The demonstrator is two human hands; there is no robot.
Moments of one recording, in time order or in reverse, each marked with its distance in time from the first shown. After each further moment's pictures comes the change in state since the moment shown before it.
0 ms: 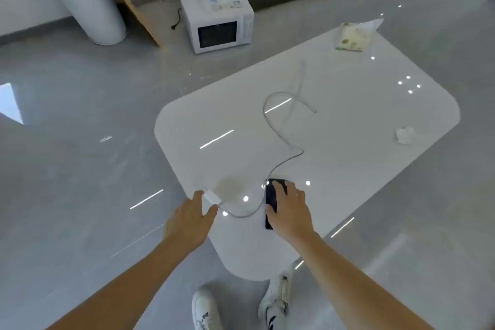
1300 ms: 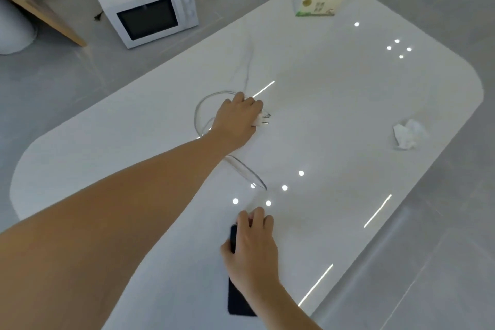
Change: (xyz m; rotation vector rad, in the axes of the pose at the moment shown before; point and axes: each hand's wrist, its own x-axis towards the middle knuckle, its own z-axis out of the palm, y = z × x) left_hand 0.364 0.338 0.084 0.535 0.317 0.849; right_hand 0.158 0.112 0.059 0.111 0.191 0.057
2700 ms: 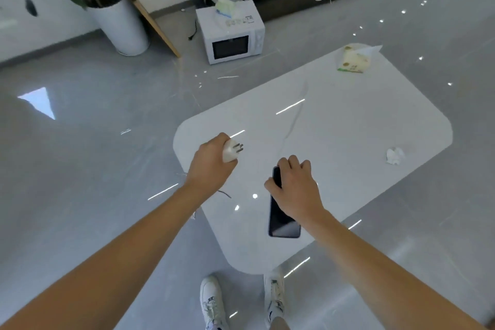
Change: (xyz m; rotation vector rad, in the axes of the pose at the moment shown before) left_hand -0.385 -0.008 -0.336 -0.682 0.207 -0.672; right_hand -0.137 -0.192 -0.272 -0.100 0.037 -0.307
